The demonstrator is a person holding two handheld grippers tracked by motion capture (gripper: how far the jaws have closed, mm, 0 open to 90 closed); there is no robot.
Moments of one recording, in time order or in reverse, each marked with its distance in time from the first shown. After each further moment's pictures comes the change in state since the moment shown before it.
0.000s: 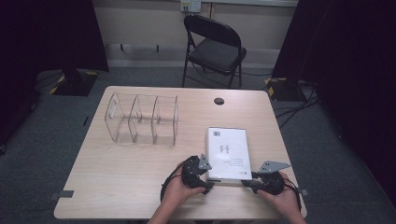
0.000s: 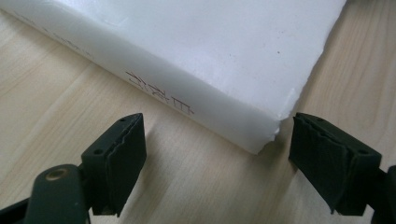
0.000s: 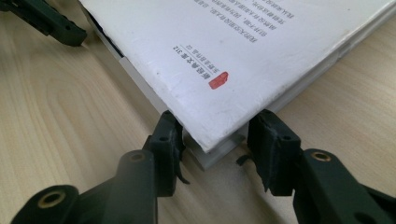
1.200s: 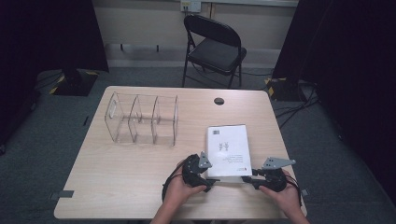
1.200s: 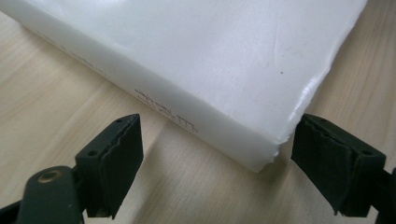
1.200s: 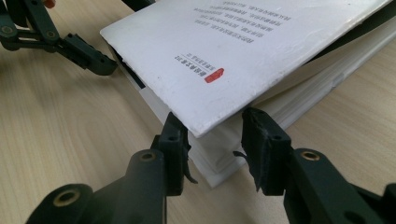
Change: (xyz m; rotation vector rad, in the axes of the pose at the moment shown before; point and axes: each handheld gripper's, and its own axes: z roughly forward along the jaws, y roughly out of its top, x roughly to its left) left arm 0.002 0.003 -0.002 -0.035 0.036 -0.001; right arm -0.003 0.011 -0.010 -0.076 0.051 0.034
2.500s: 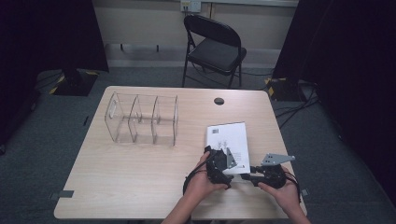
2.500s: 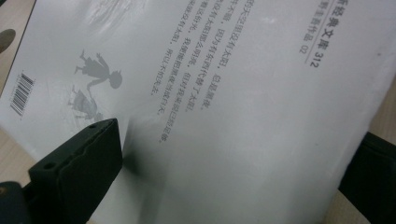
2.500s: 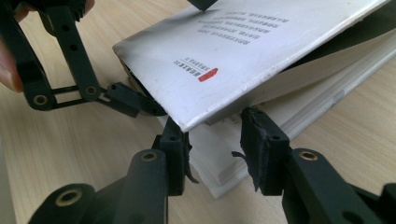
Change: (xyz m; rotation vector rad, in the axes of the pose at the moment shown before) left arm -0.031 0.062 0.030 -0.017 0.139 0.179; right arm 0.001 0.014 -0.002 -0.004 0.022 0.008
